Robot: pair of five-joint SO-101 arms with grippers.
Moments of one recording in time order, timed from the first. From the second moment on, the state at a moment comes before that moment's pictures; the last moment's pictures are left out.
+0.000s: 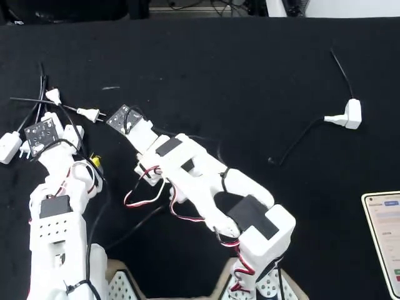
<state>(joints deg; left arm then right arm) -18.0 -59.5 75.9 39.4 9.5 -40.0 13.8 24.7 41.2 11.9</state>
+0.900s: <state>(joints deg) -8.4 -67.4 65.7 53.3 12.2 -45.5 -11.1 56.7 7.4 11.9</state>
